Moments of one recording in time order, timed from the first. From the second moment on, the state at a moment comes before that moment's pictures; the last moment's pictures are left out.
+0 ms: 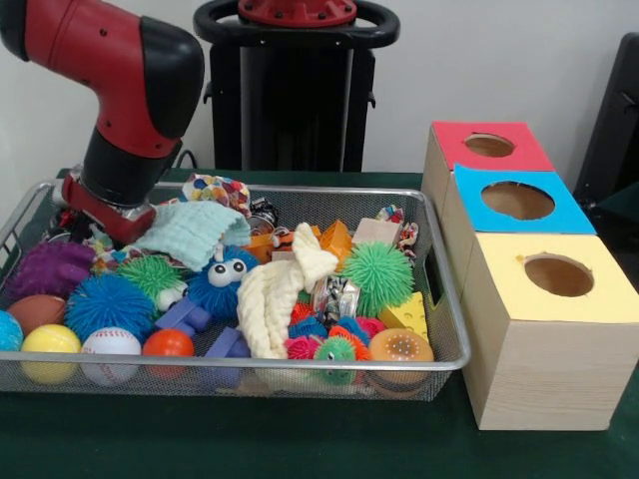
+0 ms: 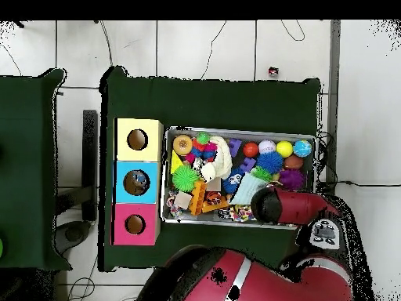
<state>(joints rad) -0.35 -0.30 -0.33 1.47 -0.39 0.26 2.18</state>
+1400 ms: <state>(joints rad) -0.38 -0.51 -0.10 1.57 -0.26 0.40 2.18</state>
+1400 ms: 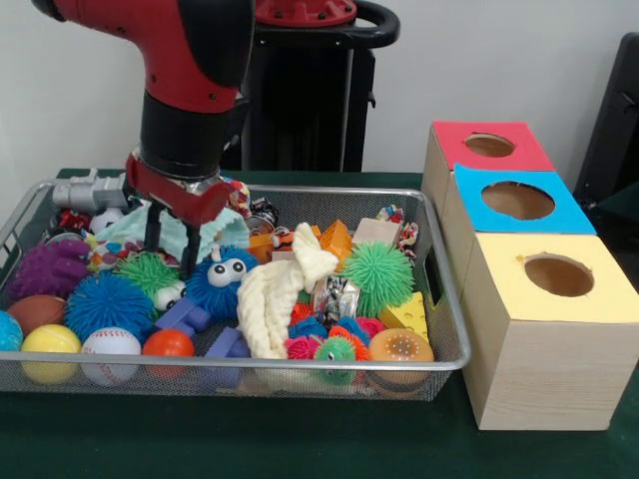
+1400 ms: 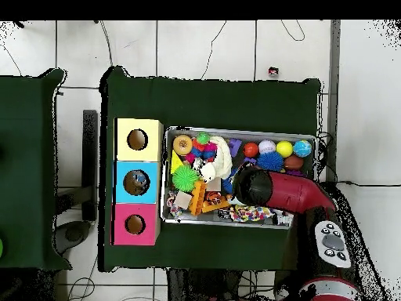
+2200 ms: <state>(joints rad) -0.41 -0.49 -0.02 1.61 -0.15 0.24 2.18</state>
